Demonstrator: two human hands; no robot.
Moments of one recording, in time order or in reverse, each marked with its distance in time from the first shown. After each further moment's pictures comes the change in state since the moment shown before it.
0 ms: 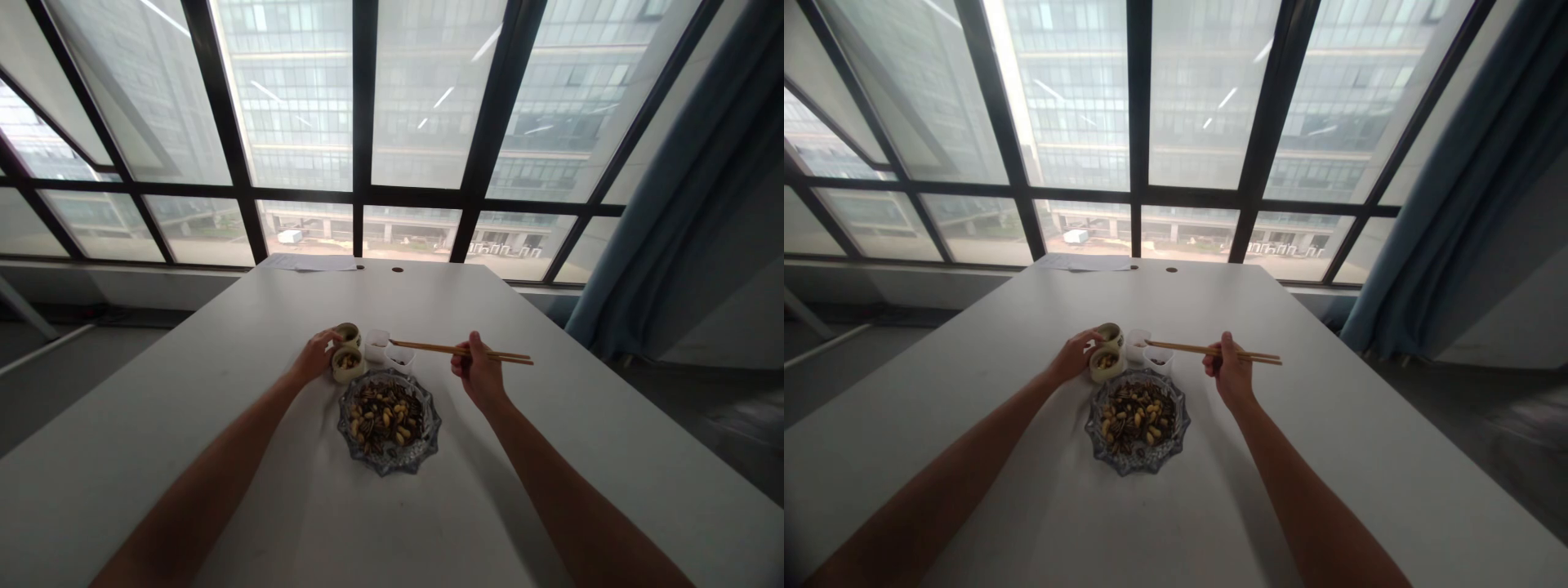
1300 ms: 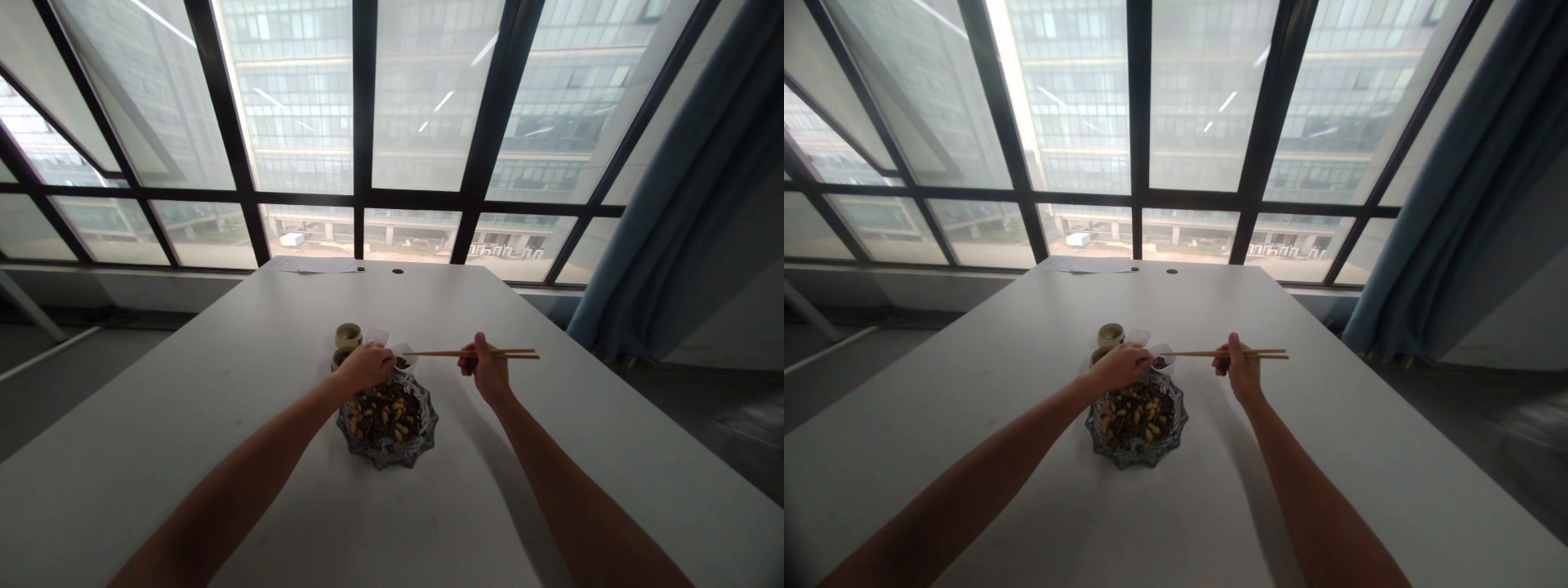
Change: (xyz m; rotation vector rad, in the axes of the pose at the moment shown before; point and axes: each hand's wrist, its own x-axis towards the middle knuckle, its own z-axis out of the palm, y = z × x) left_hand 0.011 0.125 0.045 0.337 -0.360 0.238; right_hand 0.012 -0.004 -0.026 -0.172 -0.022 -0.057
